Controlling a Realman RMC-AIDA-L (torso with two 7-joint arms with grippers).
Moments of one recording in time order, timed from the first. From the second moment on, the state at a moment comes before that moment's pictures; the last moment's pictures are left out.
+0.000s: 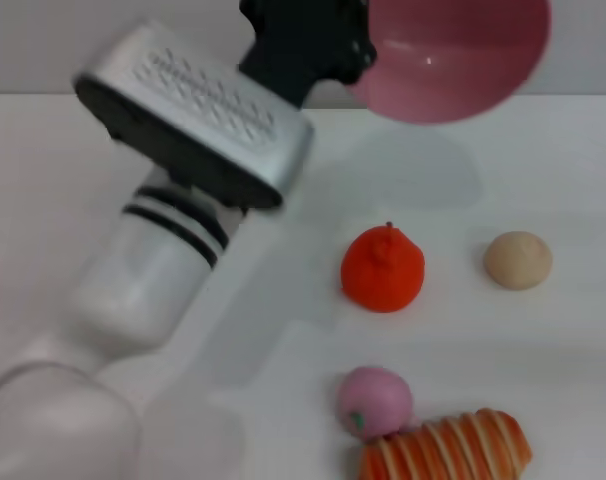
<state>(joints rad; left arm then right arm) -0.31 -2.06 2.41 1.25 2.18 -0.70 -2.09 0.16 2.04 -0.78 -0.78 -0.79 -1.35 1.04</state>
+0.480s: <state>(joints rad) -0.54 -2.06 1.52 1.29 2.07 0.57 -2.43 0.17 2.06 -0.80 -1.30 -1.44 -1.67 1.67</state>
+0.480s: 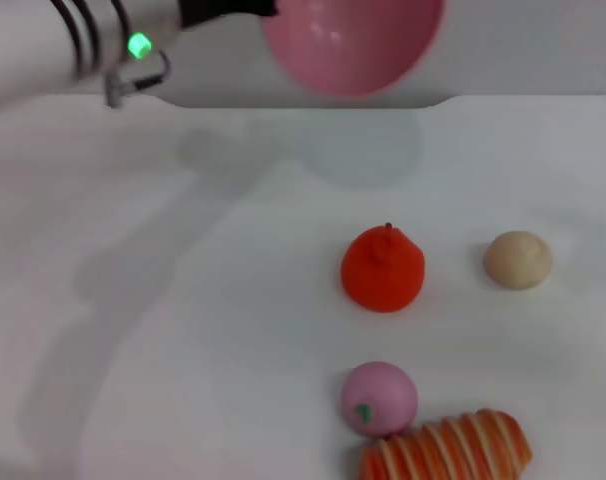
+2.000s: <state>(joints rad) -0.67 -2.05 1.22 1.15 2.21 0.95 -2.44 0.67 2.08 -1.54 -1.06 -2.31 -1.51 2.30</state>
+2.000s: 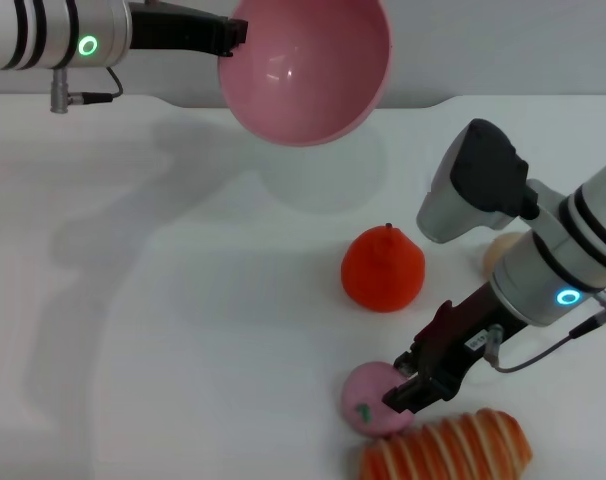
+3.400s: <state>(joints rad) -0.68 -2.05 1.29 1.09 2.21 0.95 -2.44 0.54 2.07 -1.22 -1.65 -2.09 -1.66 2.28</state>
